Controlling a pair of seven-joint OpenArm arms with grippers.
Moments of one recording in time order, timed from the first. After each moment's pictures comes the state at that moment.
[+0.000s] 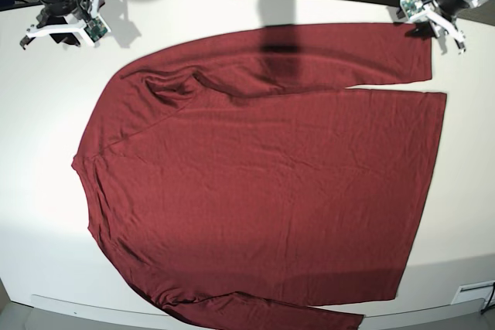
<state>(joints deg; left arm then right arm) 38.4 -28.6 -7.5 99.7 31.8 -37.5 -3.1 -52.4 43.9 1.4 123.0 -7.7 0.6 -43.6</state>
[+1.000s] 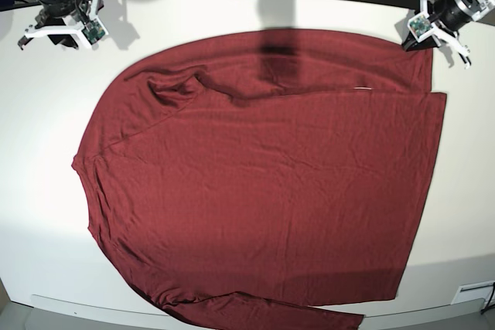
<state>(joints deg) 32.6 -28.7 -6.4 87.5 32.4 -36.4 -10.5 -52.4 43.9 1.4 123.0 -7.6 -1.6 -42.8</state>
